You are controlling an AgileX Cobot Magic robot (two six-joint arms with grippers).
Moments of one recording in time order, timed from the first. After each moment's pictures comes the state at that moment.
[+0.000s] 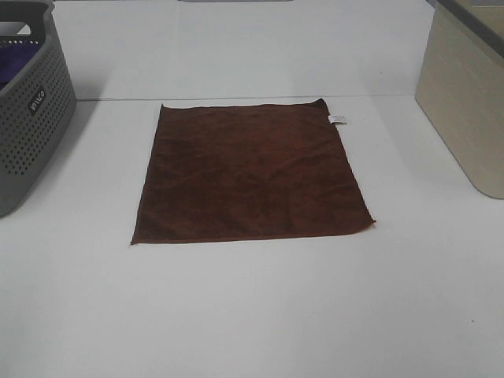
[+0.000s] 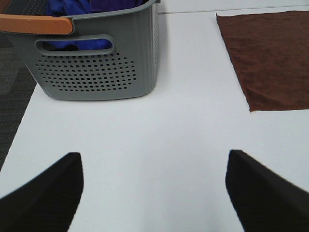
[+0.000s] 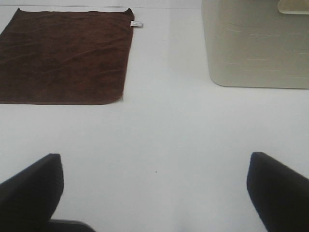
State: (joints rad) left arm 0.04 0.00 -0.50 0.01 1.05 0.01; right arm -0.05 0.00 -0.51 0.12 1.06 -0.11
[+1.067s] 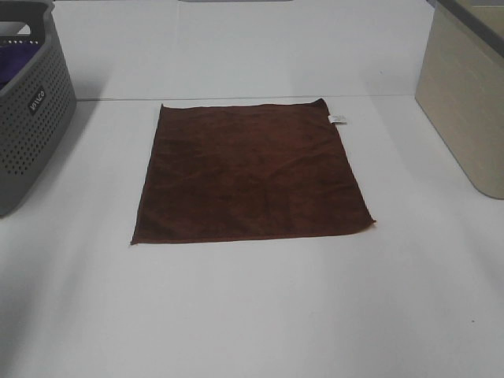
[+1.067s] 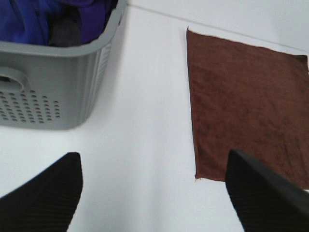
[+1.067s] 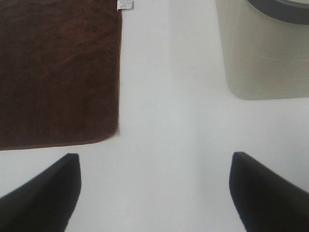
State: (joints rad) left arm 0.04 0.90 -0.58 -0.35 0.41 0.01; right arm 0.02 0.97 -0.77 0.09 0.65 0.01
